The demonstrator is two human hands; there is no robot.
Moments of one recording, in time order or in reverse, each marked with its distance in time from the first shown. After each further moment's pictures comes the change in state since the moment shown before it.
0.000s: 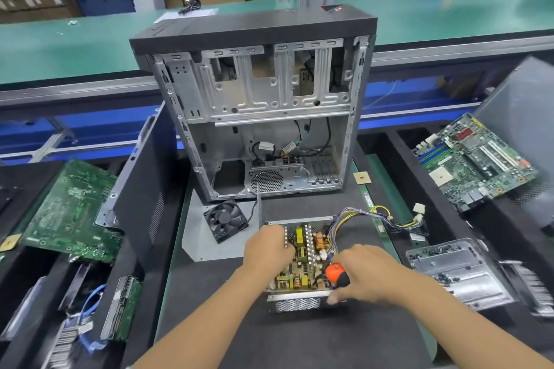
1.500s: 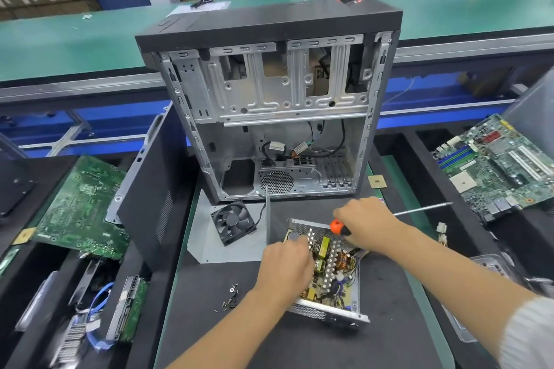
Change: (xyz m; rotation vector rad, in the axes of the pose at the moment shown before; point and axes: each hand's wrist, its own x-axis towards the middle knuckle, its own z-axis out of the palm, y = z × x) left_hand -0.016 0.010 0.011 0.173 0.234 0.268; right_hand 0.073 0.024 -0.051 -0.441 0.096 -0.003
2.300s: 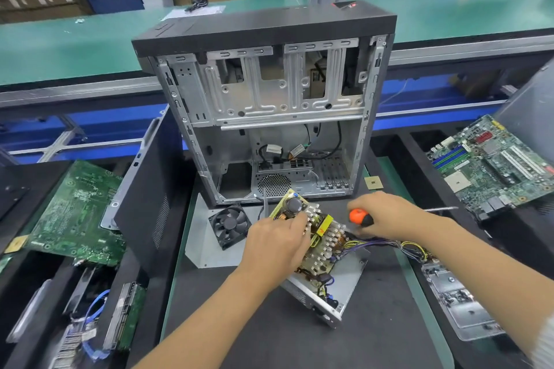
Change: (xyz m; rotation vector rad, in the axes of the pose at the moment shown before) left_hand 0.011 -0.017 -0.050 0.044 0.435 0.255; right_hand -0.020 0.042 0.000 0.450 -0.021 0.020
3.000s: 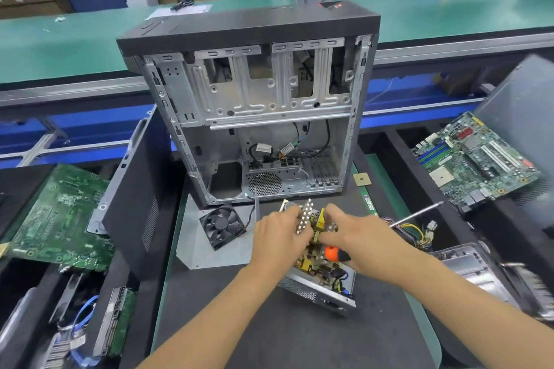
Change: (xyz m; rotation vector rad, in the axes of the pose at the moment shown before) left_hand 0.012 0.015 0.026 -0.330 -0.188 -0.367; right_hand -0.039 -0.056 0.018 -0.299 0.135 -0.140
